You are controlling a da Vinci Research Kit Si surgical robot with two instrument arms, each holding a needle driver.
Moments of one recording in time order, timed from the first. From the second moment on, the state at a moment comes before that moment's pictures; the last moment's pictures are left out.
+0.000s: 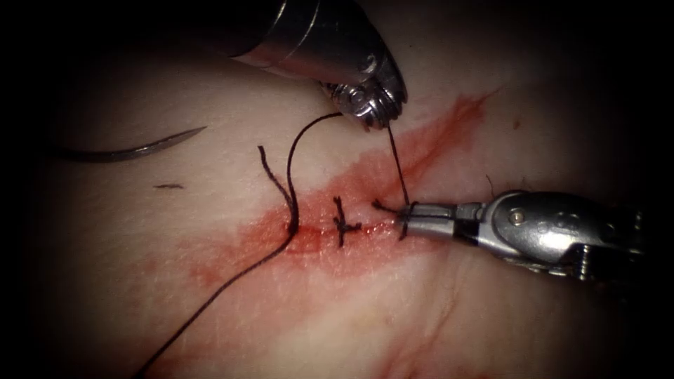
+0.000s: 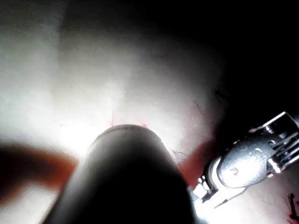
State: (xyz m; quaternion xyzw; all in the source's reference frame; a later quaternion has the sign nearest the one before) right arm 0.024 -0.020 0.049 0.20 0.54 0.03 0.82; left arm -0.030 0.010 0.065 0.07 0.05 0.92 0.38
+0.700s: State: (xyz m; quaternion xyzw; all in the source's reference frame) right arm 0.022 -0.019 0.046 0.18 0.55 -0.08 0.81; left arm -0.029 0.010 0.065 0.08 0.05 0.92 0.37
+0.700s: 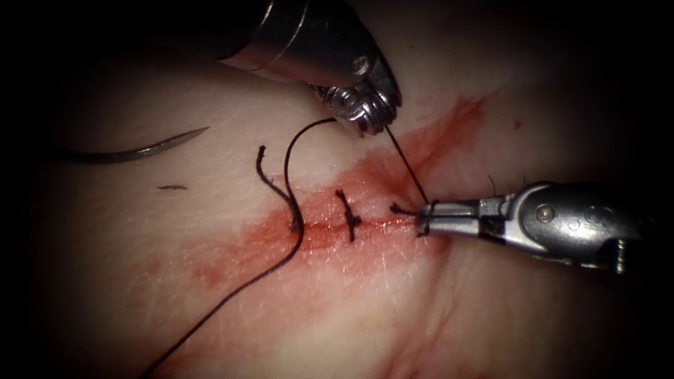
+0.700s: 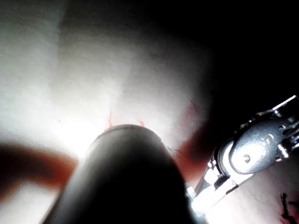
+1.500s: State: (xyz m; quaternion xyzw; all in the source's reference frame) right arm 0.025 -0.019 0.047 -0.05 0.48 0.35 0.80; left arm -0.028 -0.007 0.056 0.05 -0.08 0.95 0.31
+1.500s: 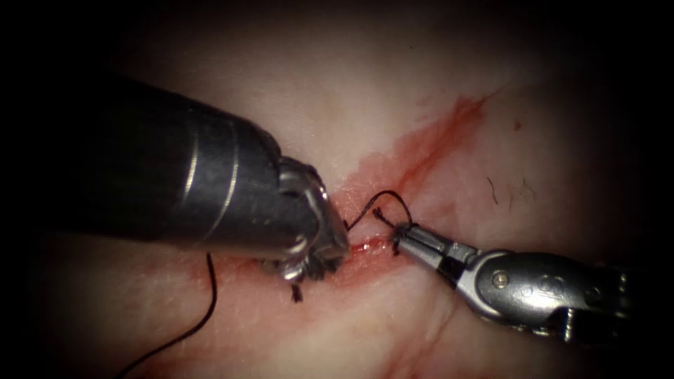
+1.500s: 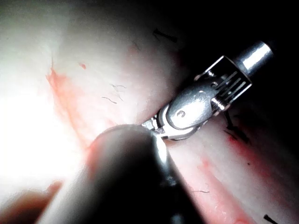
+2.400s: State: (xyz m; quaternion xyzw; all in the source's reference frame) right arm 0.021 -0.019 0.043 0.19 0.51 0.27 0.79; left arm -0.028 0.000 0.057 0.04 -0.04 0.95 0.31
